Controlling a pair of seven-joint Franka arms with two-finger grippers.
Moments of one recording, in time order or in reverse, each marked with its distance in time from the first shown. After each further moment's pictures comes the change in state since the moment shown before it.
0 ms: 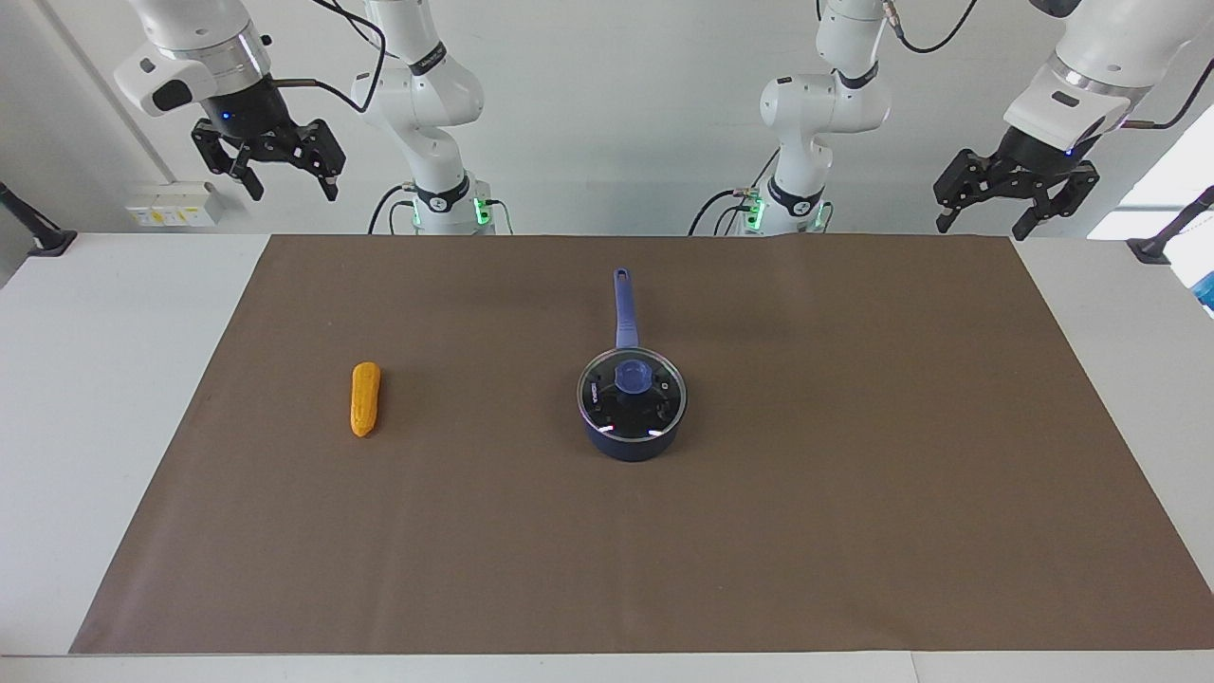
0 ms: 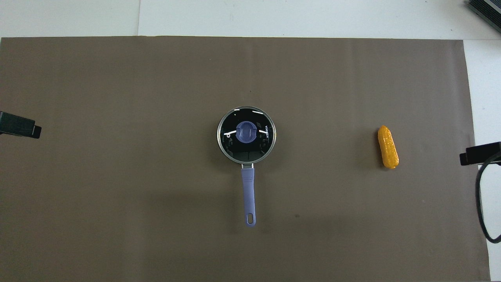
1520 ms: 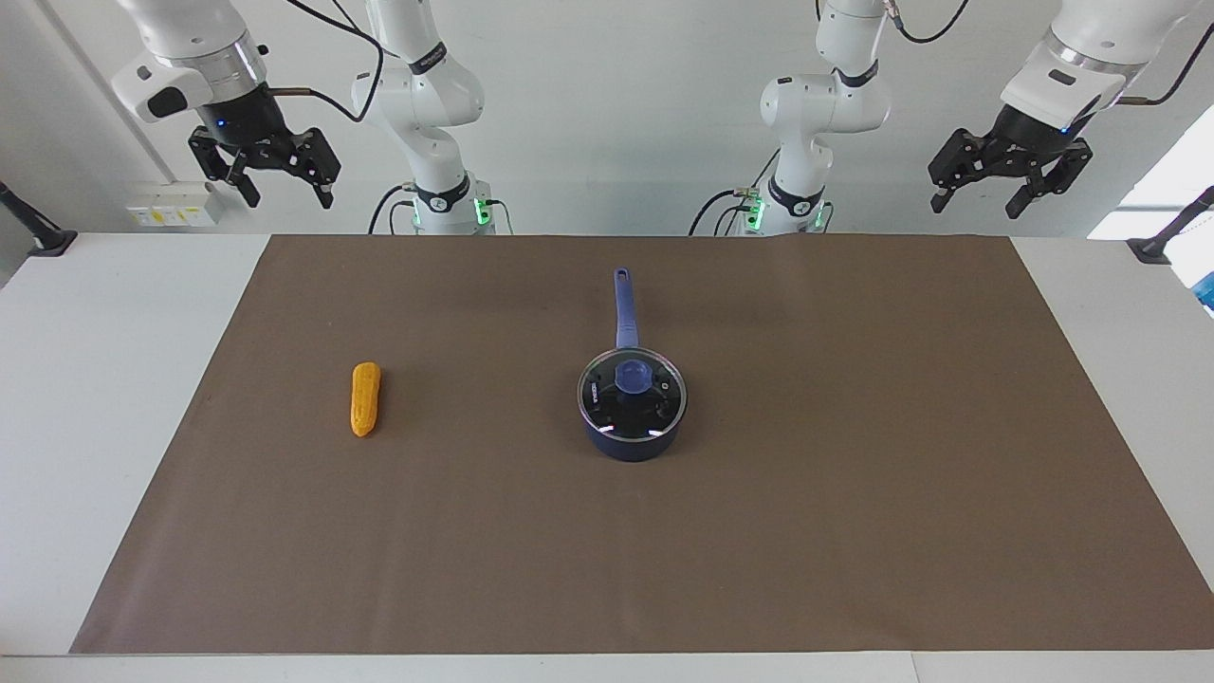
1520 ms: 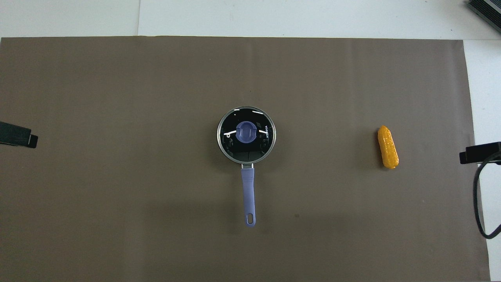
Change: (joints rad) left arm 0.000 -0.031 -0.013 0.001 0.000 -0.044 -0.052; right arm -0.015 -0.024 -0.003 -0.072 0.000 0.082 0.000
